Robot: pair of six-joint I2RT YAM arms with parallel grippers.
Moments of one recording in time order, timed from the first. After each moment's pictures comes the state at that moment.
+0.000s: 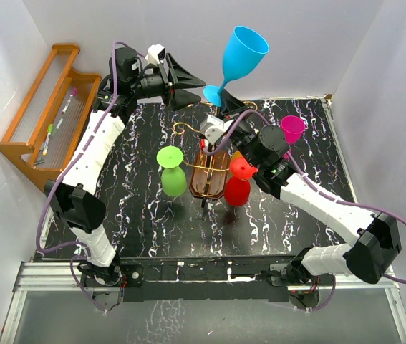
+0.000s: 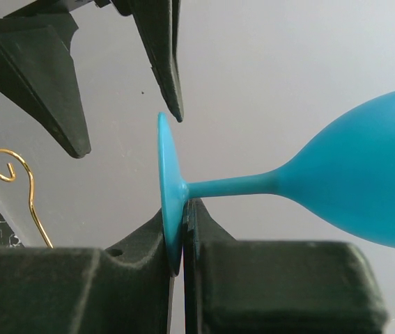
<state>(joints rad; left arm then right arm) -0.33 1.76 1.95 -0.37 0.91 -1.23 0.73 1.30 1.10 0.56 0.08 -1.18</state>
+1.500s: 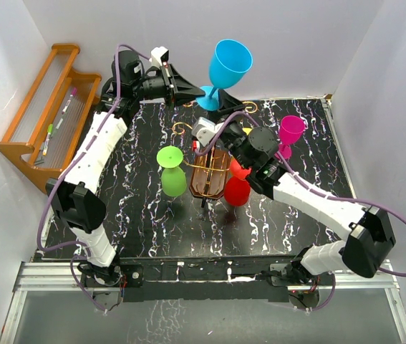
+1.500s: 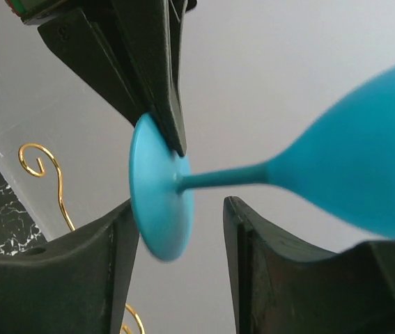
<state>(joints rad) -0.32 1.76 1.89 -0.28 0.98 -1.28 0.76 1.36 1.10 0.57 0.12 -1.19</state>
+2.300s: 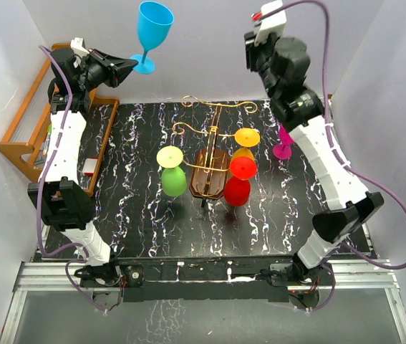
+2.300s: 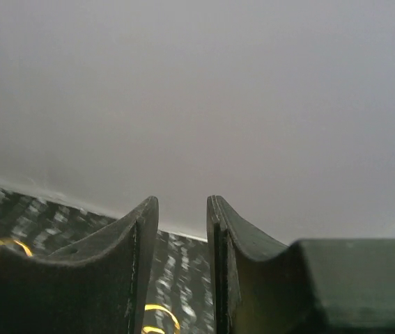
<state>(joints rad) 0.07 1.75 1.85 -0.16 0.70 -1.32 0.49 1.60 1.91 -0.19 0.34 -0.35</state>
